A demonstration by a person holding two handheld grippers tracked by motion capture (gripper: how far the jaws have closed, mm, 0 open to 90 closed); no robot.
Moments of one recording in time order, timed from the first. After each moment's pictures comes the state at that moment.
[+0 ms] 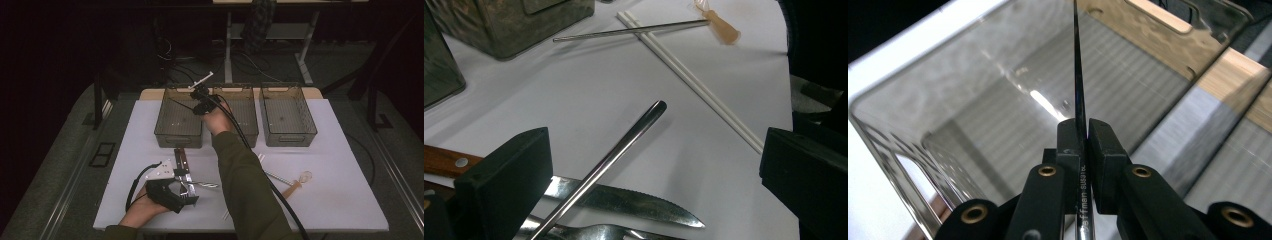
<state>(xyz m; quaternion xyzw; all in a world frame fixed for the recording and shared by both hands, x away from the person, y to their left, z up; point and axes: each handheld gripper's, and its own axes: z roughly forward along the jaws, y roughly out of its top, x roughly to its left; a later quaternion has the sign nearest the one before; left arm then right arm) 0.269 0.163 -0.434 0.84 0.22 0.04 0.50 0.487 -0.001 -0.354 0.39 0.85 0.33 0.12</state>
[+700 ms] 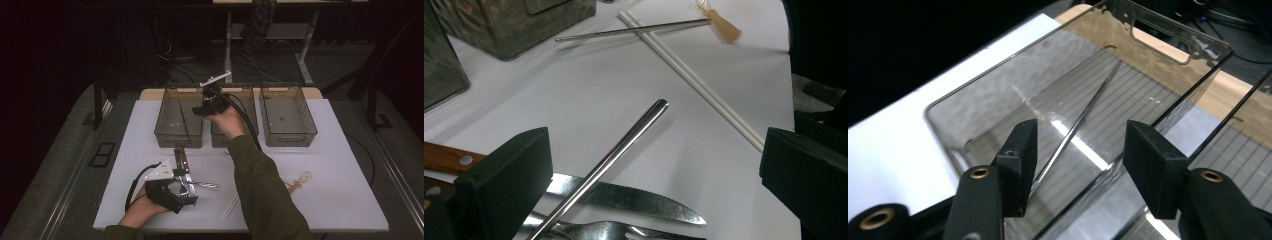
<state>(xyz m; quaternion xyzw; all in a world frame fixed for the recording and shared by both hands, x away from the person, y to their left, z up) 0.267 0.165 -0.434 0.84 0.23 0.04 0.50 0.466 -0.043 -0.337 0.36 0.83 0.41 0.09</state>
